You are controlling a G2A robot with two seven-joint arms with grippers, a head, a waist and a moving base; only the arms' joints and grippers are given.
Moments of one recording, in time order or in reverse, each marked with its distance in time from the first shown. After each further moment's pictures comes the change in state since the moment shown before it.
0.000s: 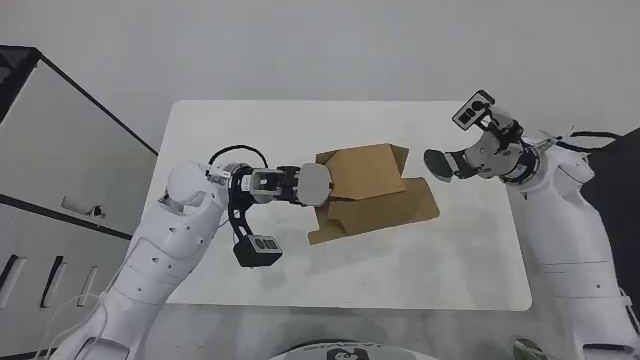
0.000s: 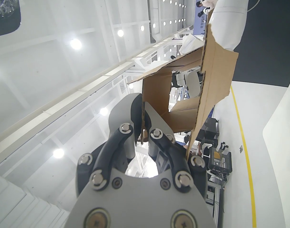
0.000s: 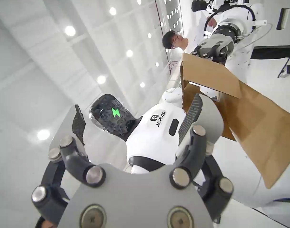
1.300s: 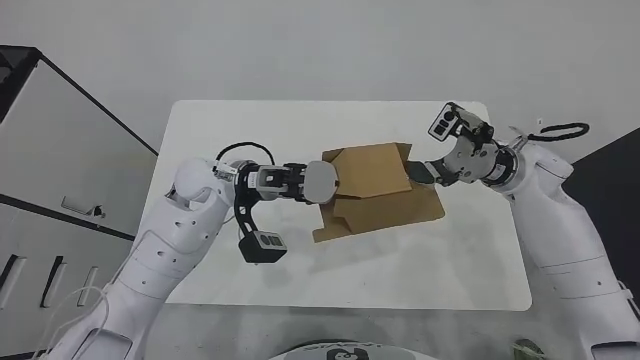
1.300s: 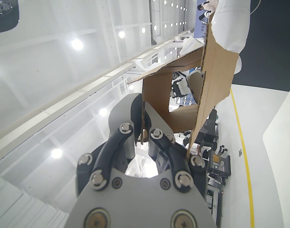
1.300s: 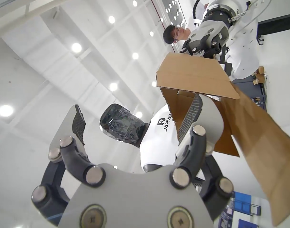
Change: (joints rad) left arm -0.049 -0.003 0.054 0.046 -0.032 0.011 0.002; right arm 0.034 0.075 -0.148 -0.007 0.058 0.031 -0.074
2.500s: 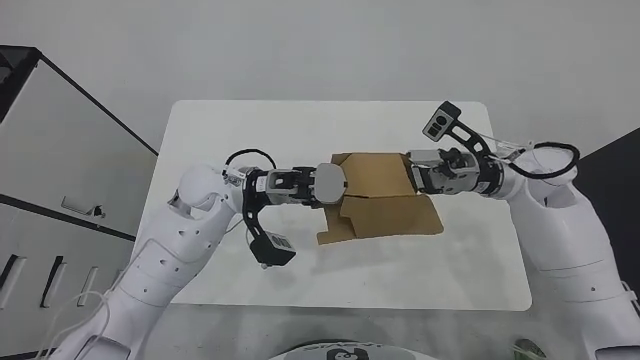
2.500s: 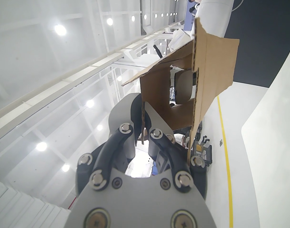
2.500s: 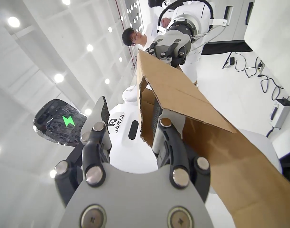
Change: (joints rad) left arm 0.041 0.010 0.015 -0.033 0.040 -0.070 -0.090; right arm -0.008 0.014 -0.005 -0.092 -0.316 -0.240 0.054
